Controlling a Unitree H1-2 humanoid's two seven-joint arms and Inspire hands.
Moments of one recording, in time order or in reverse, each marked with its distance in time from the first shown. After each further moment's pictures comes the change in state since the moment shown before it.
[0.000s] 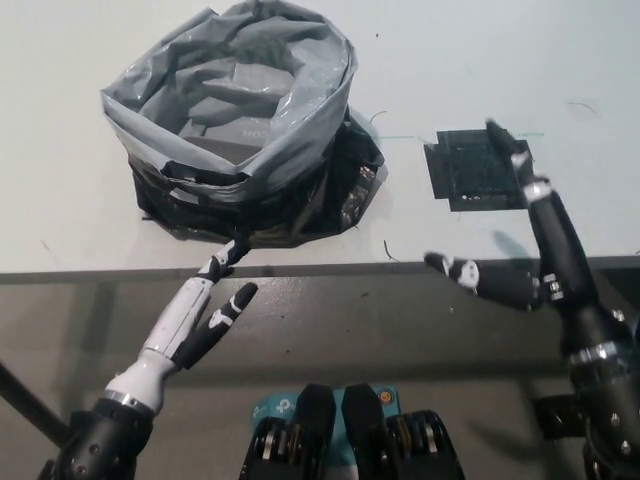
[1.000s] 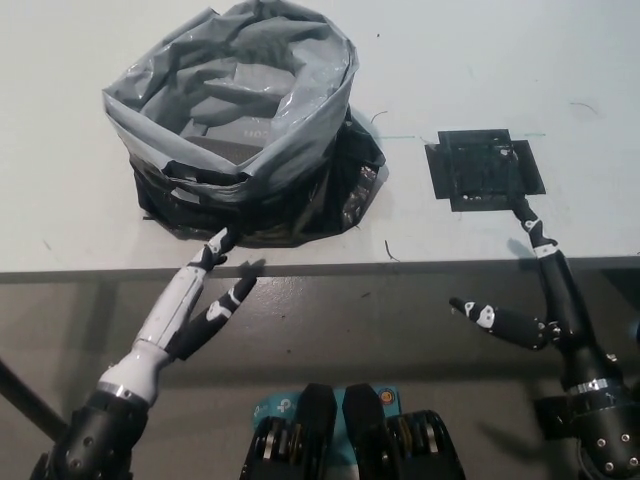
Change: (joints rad) left_arm 0.004 0.002 0.018 -0.001 -0.002 -0.002 0.000; right_arm 0.047 0.018 -0.067 0.364 -0.044 -0.311 -0.046
